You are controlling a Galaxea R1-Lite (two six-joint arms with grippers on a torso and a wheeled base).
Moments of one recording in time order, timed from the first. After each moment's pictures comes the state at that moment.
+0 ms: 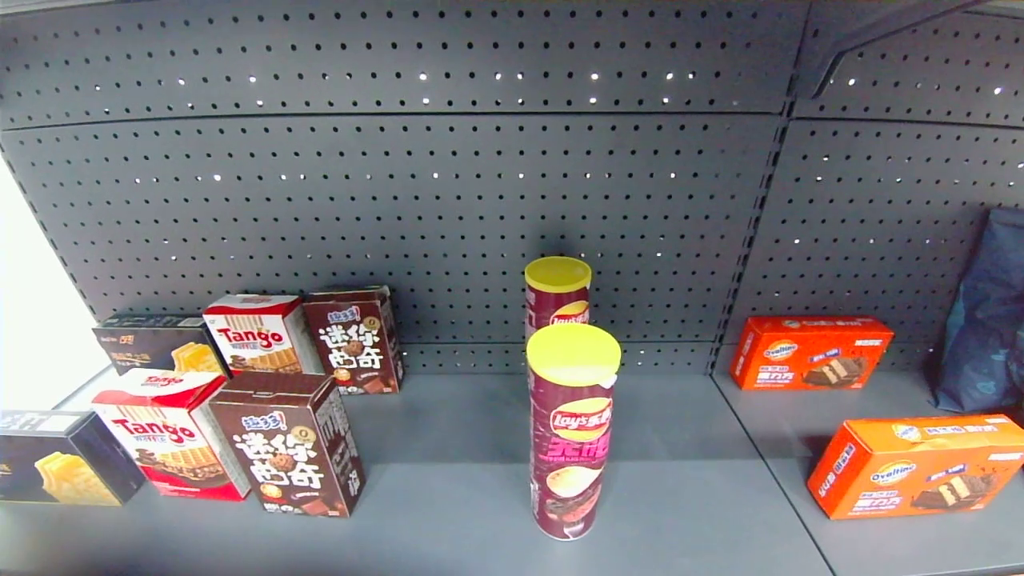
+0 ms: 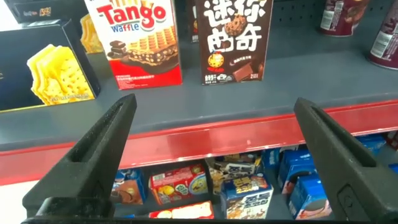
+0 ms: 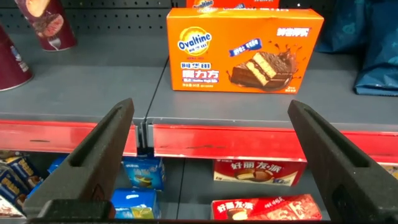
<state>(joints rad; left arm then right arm) 0.00 0.00 0.00 0.00 -0.13 0.04 0.00 0.00 0.00 0.00 0.06 0.01</state>
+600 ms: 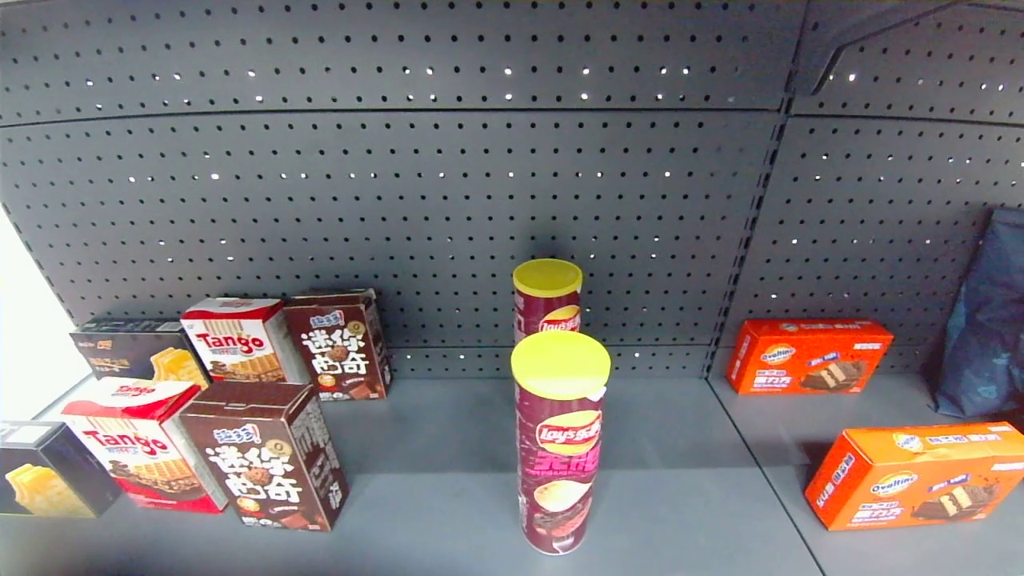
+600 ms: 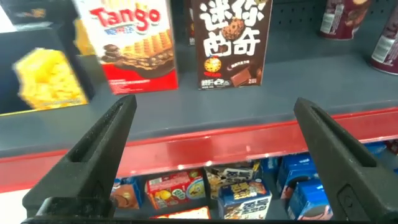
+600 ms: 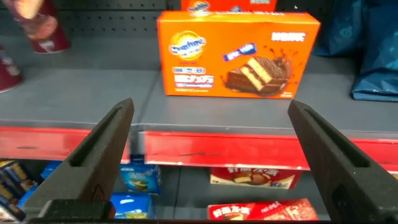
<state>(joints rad) 0.00 0.00 0.00 0.00 -0.13 0.04 0.00 0.00 0.00 0.00 0.06 0.01</state>
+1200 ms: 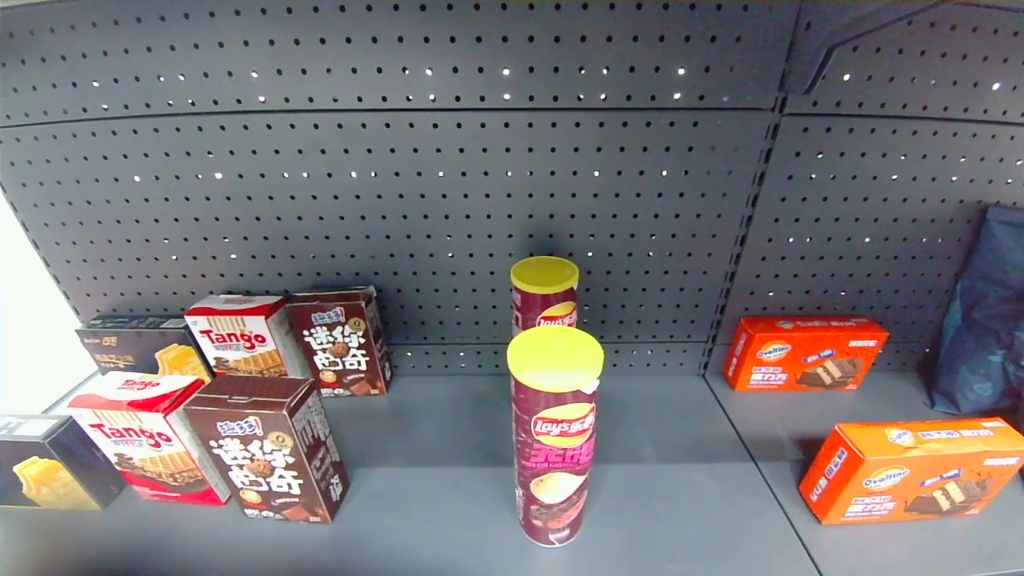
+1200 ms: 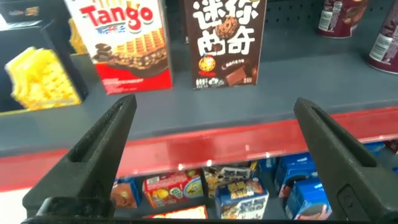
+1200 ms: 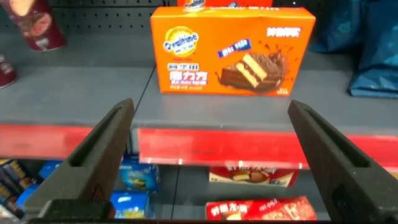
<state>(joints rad) 0.00 0.00 0.00 0.00 -0.13 0.04 0.00 0.00 0.00 0.00 0.06 0.01</state>
